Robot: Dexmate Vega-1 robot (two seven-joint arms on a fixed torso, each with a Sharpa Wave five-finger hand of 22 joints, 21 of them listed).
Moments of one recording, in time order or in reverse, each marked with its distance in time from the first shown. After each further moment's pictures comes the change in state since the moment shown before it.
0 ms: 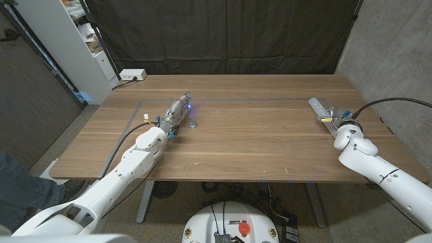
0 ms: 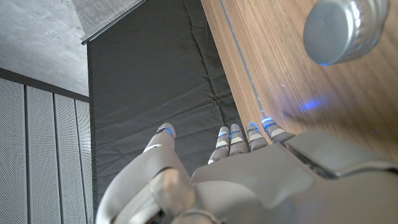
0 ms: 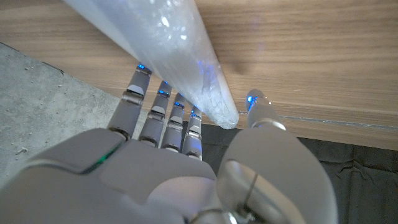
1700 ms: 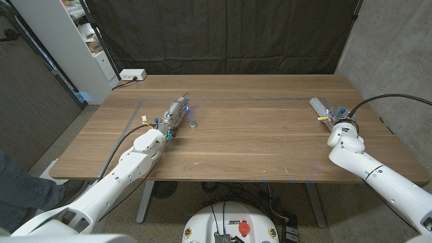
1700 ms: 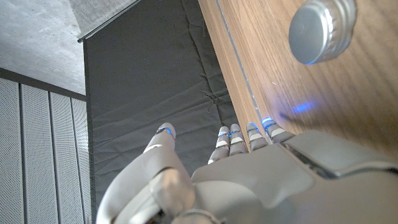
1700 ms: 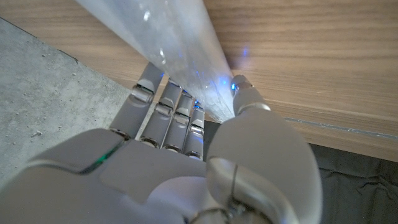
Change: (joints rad) left arm 0.032 0.019 -0.012 -0.036 -0.008 0.014 0.016; left_hand -0.004 0.004 0.000 -0.008 0.000 0.002 0.002 0.000 0.000 0.000 0.000 0.000 0.000 0.000 0.000 0.000 0.000 0.005 0.005 -0.015 0.000; right arm 0.073 0.058 -0.075 0.071 -0.083 -0.099 0.007; right_hand 0.275 0.100 0.017 -0.018 -0.083 0.213 0.028 0.029 -0.002 0.293 -0.039 0.043 0.015 0.309 -0.116 0.147 0.069 0.280 -0.220 0.068 0.018
